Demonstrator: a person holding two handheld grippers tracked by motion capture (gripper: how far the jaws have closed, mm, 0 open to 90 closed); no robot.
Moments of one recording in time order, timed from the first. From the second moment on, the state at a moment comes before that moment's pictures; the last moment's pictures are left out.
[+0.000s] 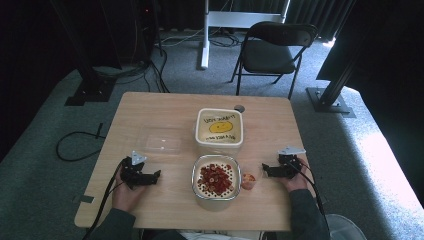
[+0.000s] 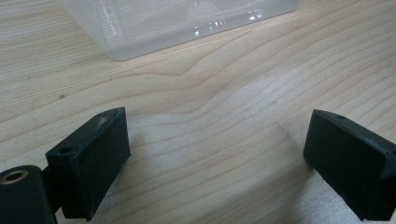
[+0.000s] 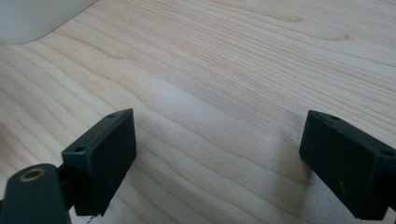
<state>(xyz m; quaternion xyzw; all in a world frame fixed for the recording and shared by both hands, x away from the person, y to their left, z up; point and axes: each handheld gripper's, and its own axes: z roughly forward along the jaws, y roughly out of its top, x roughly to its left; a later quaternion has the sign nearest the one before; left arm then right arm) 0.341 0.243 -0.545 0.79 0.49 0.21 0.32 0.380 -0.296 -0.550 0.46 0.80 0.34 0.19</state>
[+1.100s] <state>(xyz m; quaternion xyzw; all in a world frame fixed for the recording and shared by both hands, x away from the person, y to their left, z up) 0.368 0.277 -0.487 0.77 0.48 0.23 0.34 0.379 -0.294 -0.550 0.48 0.78 0.34 0.20</state>
